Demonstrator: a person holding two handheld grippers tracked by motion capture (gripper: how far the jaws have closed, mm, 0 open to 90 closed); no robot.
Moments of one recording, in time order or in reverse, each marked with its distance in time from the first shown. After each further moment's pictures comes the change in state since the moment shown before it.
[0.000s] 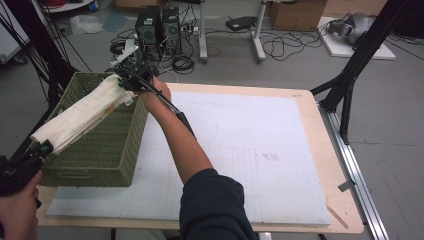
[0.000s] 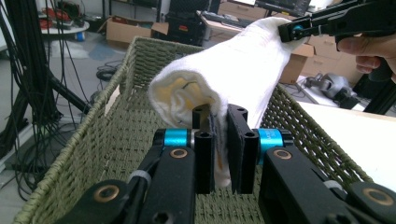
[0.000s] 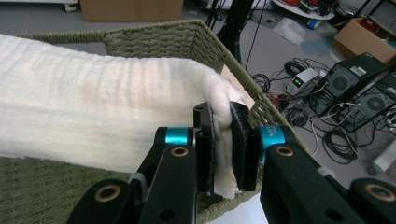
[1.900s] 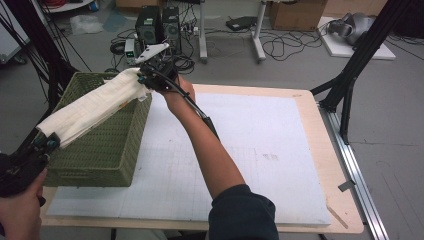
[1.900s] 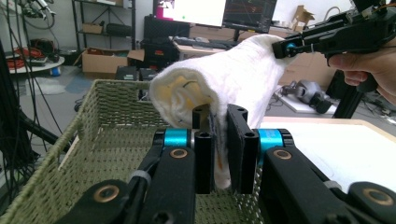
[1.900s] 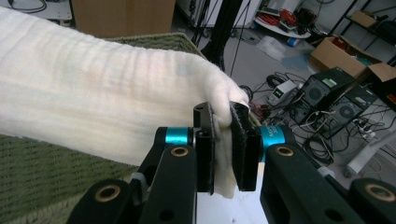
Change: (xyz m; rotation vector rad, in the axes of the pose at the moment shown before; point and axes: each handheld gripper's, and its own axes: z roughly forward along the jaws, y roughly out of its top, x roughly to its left) left arm -0.042 0.026 -0.016 -0.085 -0.102 0.083; right arm -0.012 -0.017 -0.082 -0.075 -0.048 -0.008
